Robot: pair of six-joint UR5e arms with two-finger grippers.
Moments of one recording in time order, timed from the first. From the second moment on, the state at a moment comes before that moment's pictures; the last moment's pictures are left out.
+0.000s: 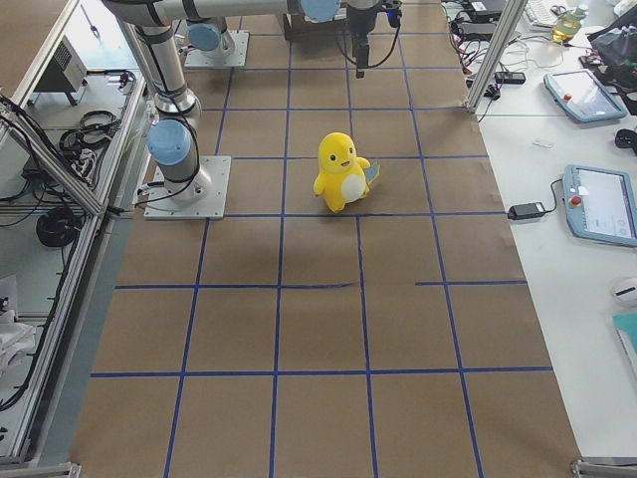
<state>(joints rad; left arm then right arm) -1.53 -1.51 -1.52 -1.50 1.54 0.14 1.60 -1.48 1.44 -1.57 -1.58 -0.02</state>
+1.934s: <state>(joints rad) -1.52 -1.52 -1.52 -1.49 1.54 0.10 1.60 -1.48 1.44 -1.57 -1.58 -0.02</state>
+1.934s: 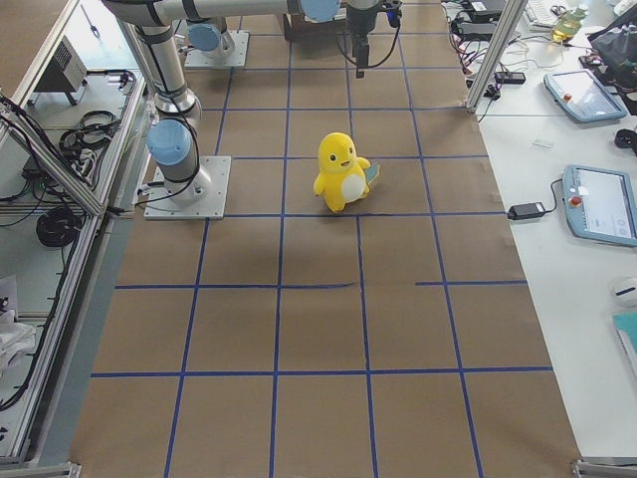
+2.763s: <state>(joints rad) -1.51 -1.52 -1.52 -1.51 1.61 0.04 1.60 -1.48 1.44 -1.57 -1.58 -0.02</state>
